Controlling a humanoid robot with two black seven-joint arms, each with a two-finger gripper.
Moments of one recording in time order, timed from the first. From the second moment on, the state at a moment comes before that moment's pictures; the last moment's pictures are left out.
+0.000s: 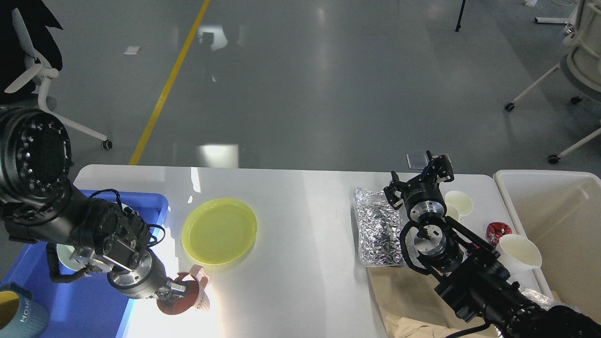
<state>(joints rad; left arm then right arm) -1.69 0.13 1.45 -1.46 0.10 -0.24 -0.14 0.56 -0.01 0.91 0.63 0.00 -0.05 0.42</state>
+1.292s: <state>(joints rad) -1.74 0.34 1.64 -1.46 0.28 -0.27 -0.15 0.56 -0.01 0.91 0.63 0.00 -0.05 0.42</state>
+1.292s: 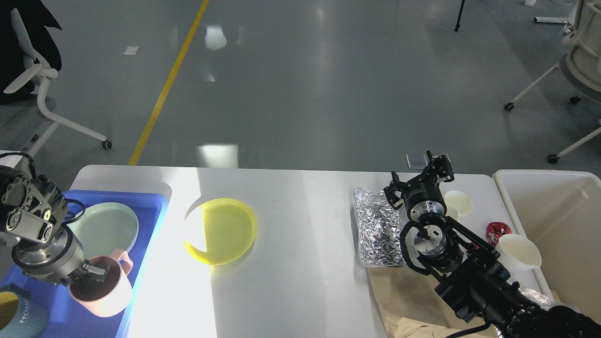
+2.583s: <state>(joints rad) -1.46 0.42 1.60 -1.26 0.28 -0.16 -0.16 0.56 -0.01 0.91 0.63 0.00 -0.05 0.42</state>
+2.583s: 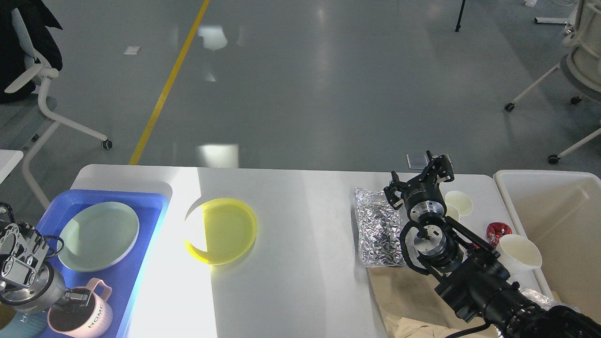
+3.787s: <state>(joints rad) -2.06 0.45 1.22 -1.18 0.17 -0.96 -0.09 0.56 -0.01 0.91 0.63 0.00 -0.05 0.42</state>
